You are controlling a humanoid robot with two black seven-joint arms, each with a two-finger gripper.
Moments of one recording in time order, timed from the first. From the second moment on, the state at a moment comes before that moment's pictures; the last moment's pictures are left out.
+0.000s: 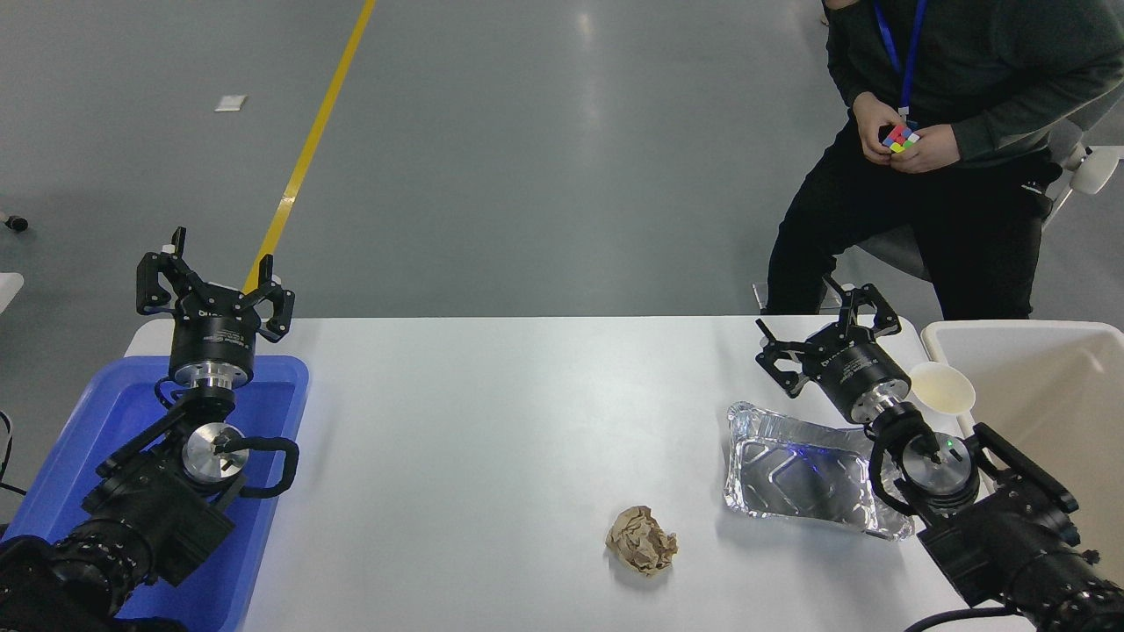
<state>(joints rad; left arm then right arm) -0.69 0.18 -0.83 -0.29 -0.15 -0.55 -0.64 0.52 -0.17 1.04 0.56 0.09 0.46 -0.02</state>
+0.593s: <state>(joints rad) -0.69 0.18 -0.83 -0.29 -0.15 -0.55 -0.64 0.55 -0.18 1.03 0.59 0.07 0.45 -0.03</state>
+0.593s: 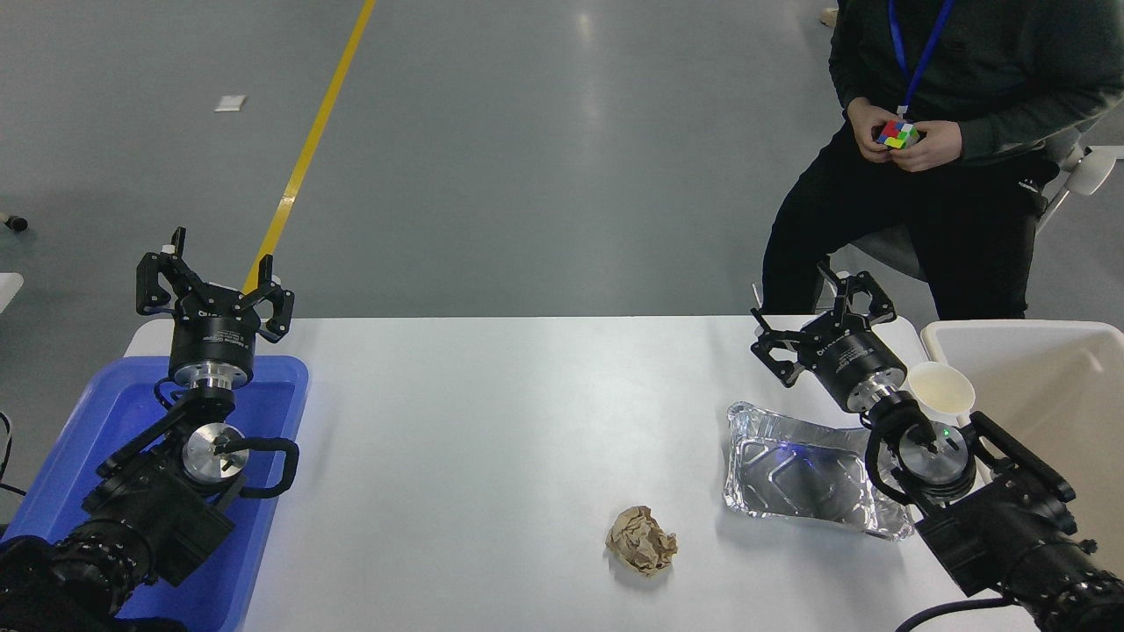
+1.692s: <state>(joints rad) -0.69 0.18 -0.83 -0.29 -0.15 -0.55 -0.64 1.29 -0.68 -0.17 0.73 -0.02 0.45 -0.03</state>
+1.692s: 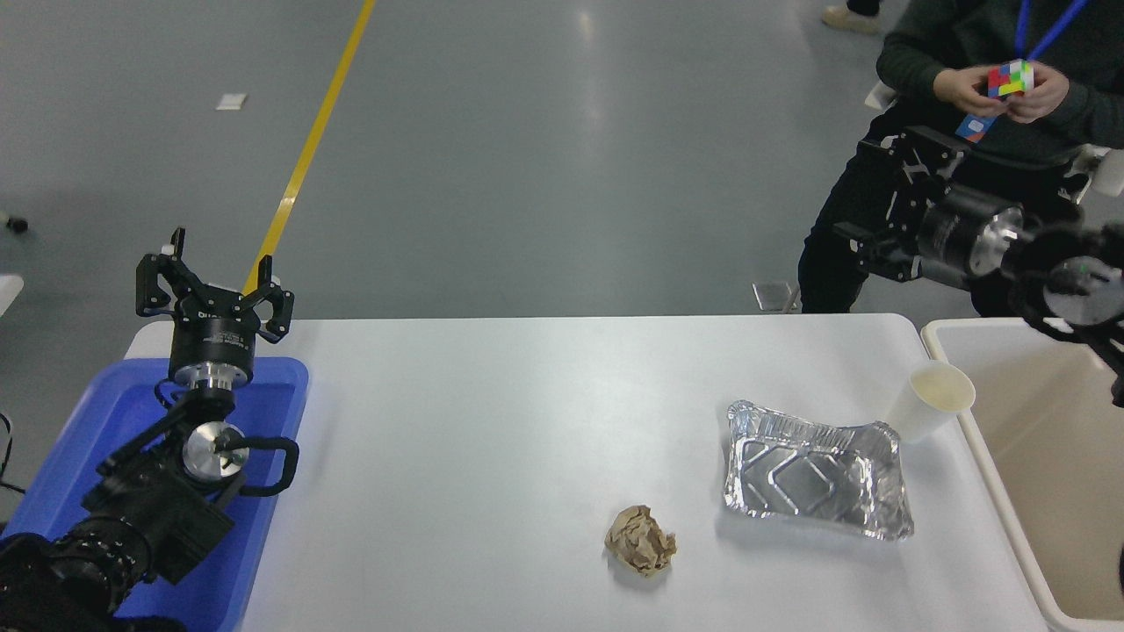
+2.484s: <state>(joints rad) -0.69 0.18 -0.83 -0.29 -0.15 -0.55 -0.64 1.90 -0.73 -0.95 0.94 -0.54 0.66 -0.05</state>
